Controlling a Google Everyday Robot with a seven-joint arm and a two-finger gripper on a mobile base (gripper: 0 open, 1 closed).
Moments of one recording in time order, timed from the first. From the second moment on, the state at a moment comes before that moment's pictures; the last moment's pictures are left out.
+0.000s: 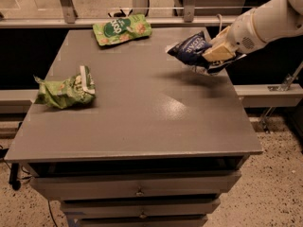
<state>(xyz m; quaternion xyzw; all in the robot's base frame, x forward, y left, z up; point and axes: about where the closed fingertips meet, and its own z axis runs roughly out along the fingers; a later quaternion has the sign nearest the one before) 0.648 -0.186 0.915 -0.53 0.75 0.08 0.38</state>
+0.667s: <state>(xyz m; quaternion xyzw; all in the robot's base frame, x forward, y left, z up) 0.692 -0.180 0.921 -0.52 0.74 0.06 0.42</state>
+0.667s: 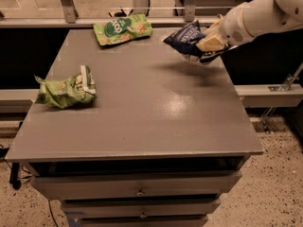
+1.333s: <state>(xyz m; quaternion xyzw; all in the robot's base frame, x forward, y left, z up) 0.809 -0.151 0.900 -0.52 0.72 0.05 0.46</state>
